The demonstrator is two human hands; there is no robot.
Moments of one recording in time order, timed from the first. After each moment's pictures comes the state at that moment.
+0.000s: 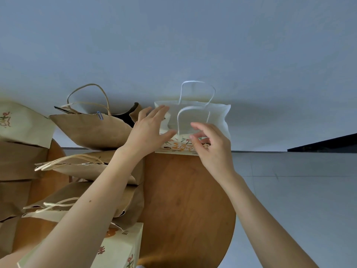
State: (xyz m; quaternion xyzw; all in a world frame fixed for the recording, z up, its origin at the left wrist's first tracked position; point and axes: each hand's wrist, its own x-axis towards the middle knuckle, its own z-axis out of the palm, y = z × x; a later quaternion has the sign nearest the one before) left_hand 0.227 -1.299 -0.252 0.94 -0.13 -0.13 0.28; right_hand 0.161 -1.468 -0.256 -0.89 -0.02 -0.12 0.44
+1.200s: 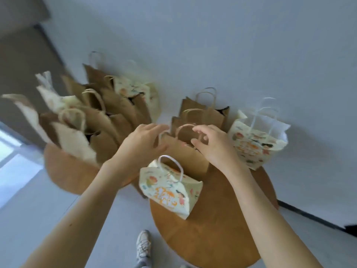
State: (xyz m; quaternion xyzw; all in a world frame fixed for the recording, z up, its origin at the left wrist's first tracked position) left_hand -0.074 -1.089 -0.114 0.98 -0.01 0.05 0.21; right_hand -0.011 -1.283 -0.128 -0.92 -0.22 0.02 0.32
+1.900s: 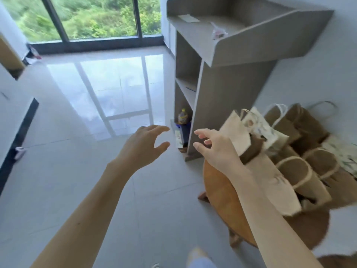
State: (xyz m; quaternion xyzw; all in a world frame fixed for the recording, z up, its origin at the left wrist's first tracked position) left_hand -0.396 -0.630 -0.115 0.89 0.41 0.12 0.18; right_hand -0.211 -0.721 -0.118 -0.75 -0.56 0.20 0.29
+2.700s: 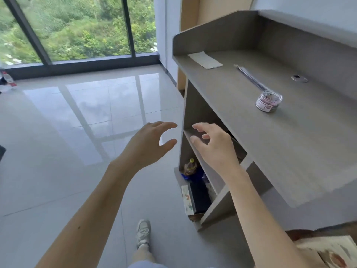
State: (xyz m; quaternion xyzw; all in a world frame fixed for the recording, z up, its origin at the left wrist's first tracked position) left_hand -0.239 -0.131 -0.091 0.89 0.37 0.16 0.20; right_hand -0.085 -0.220 -0.096 -0.75 -0.54 0.12 0.36
